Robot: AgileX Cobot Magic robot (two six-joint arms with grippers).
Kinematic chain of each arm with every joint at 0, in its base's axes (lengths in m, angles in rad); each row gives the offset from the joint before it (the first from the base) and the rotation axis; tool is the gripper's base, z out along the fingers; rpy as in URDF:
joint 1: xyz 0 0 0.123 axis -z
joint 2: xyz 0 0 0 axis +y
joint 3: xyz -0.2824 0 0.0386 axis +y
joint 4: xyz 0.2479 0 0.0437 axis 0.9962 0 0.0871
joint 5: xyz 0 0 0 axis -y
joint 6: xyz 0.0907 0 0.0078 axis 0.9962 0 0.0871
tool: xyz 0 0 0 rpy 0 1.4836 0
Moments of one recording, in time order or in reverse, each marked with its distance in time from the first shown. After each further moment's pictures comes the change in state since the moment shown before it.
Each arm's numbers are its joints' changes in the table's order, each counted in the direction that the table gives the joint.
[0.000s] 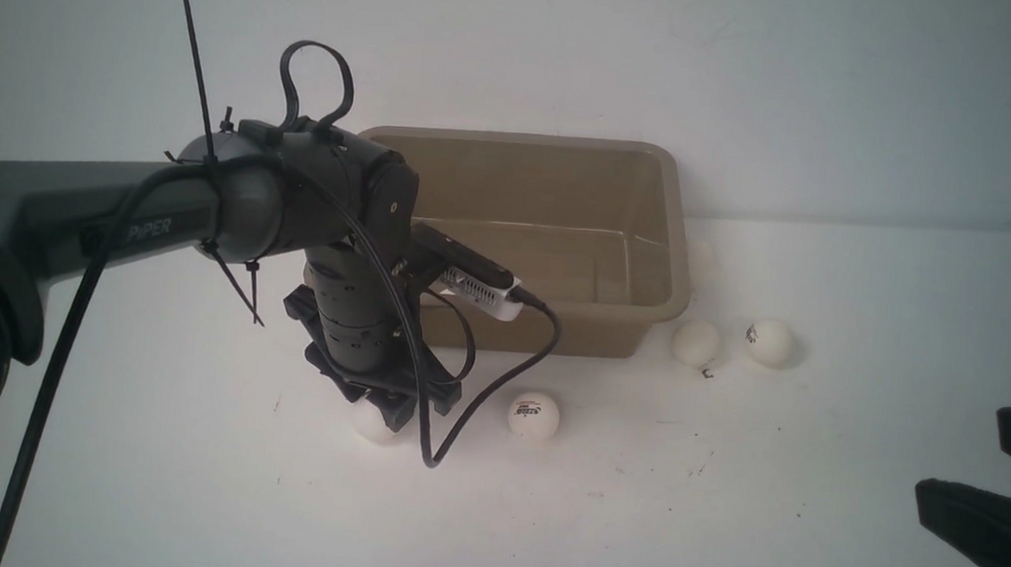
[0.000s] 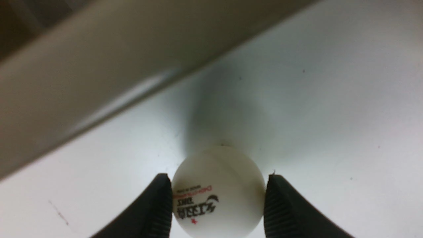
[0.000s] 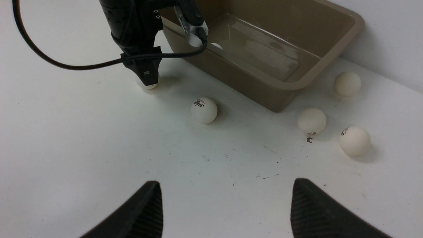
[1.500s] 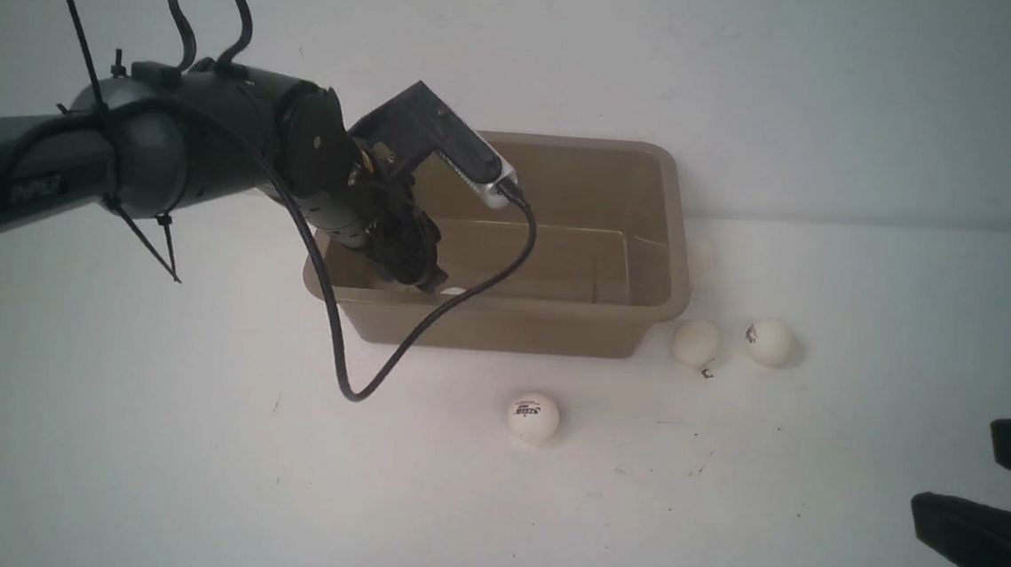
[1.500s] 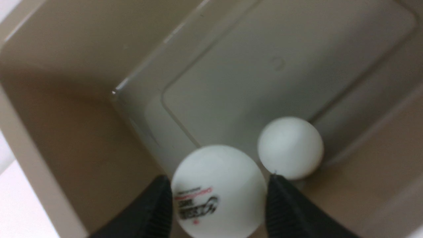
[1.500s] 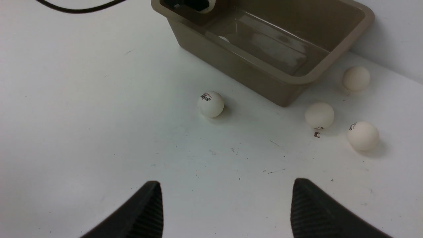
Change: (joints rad) right arm 0.000 0.000 0.000 0.000 -0.025 -0.001; left arm -0.089 -0.110 0.013 -0.083 0.464 0.396
